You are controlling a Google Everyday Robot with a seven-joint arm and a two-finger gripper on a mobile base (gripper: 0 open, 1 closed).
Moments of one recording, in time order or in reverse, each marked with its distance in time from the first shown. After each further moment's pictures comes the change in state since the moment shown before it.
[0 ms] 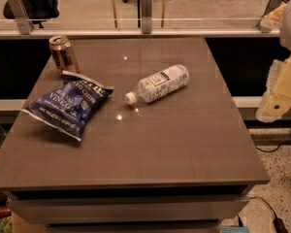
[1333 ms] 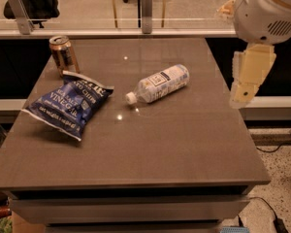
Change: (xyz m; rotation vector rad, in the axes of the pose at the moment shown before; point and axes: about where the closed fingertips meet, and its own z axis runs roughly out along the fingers) arm -0.052 -0.017 0.023 -0.029 -0.011 -0.238
